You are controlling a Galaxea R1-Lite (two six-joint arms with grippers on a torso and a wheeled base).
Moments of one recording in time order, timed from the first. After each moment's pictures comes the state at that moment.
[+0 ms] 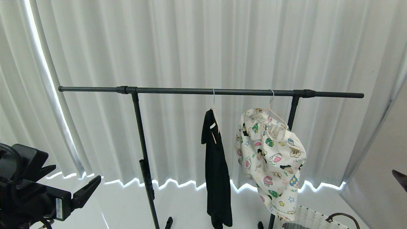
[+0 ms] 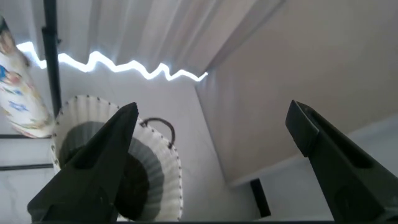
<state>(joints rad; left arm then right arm) -0.02 1.09 -0.22 -0.52 -0.01 0.29 0.00 1.05 -0.45 -0.24 -0.33 -0.36</state>
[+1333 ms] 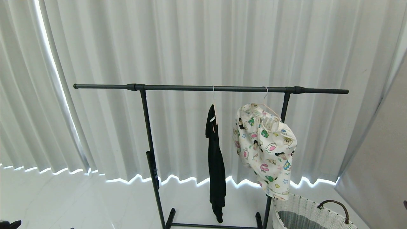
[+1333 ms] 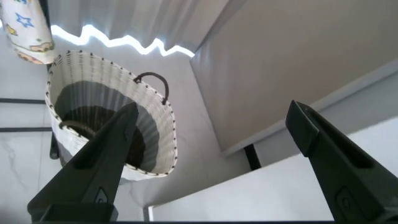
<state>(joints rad) -0.02 0.63 0.00 -0.26 0.11 0.25 -0.04 0.87 -0.24 -0.24 -0.33 -0.36</state>
